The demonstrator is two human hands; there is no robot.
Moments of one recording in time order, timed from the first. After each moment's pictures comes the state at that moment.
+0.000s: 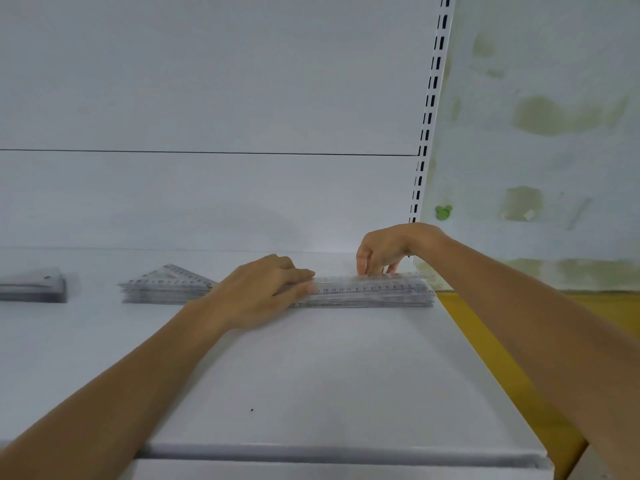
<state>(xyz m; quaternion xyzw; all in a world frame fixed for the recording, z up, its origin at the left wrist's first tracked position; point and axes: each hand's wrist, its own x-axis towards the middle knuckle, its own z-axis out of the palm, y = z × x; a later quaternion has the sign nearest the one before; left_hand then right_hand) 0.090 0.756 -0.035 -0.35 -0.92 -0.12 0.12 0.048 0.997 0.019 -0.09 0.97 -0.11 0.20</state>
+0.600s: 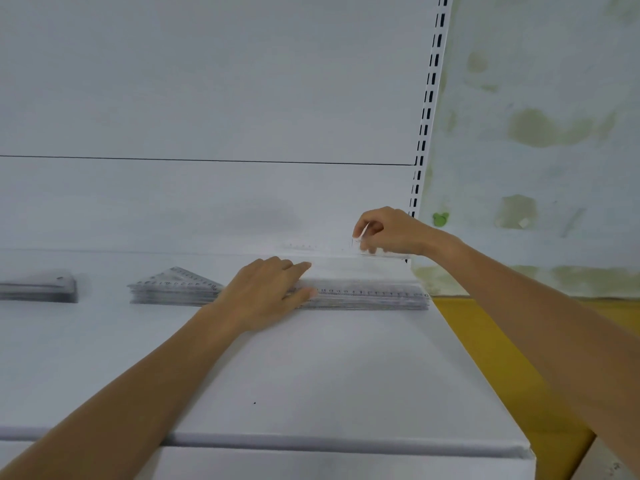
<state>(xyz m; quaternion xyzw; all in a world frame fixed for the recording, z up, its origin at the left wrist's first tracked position) 0.096 0.764 -0.034 -0.31 -0.93 -0.03 0.21 0.075 1.005 0.032 -0.14 0.94 -0.29 -0.06</state>
